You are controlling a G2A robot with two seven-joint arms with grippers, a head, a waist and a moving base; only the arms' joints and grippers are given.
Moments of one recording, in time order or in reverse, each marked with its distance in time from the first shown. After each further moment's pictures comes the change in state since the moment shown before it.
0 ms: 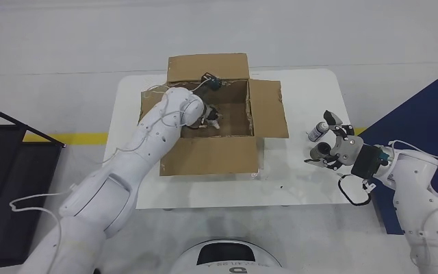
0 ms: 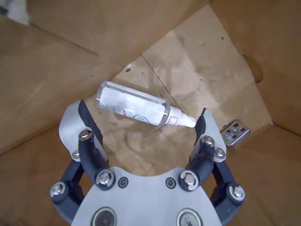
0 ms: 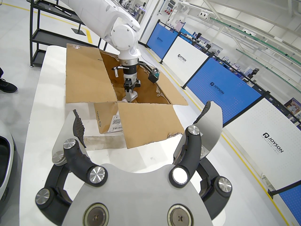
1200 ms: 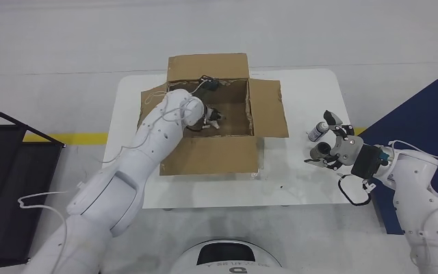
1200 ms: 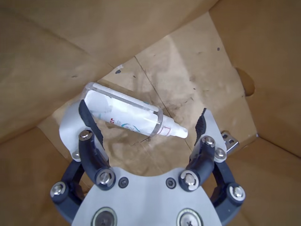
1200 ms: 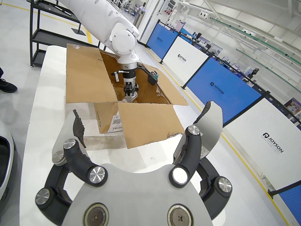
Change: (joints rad) left arm -0.012 -0.055 -0.035 0.138 -0.084 0.027 0.044; right arm 0.000 0.000 0.000 0.000 0.000 0.000 0.000
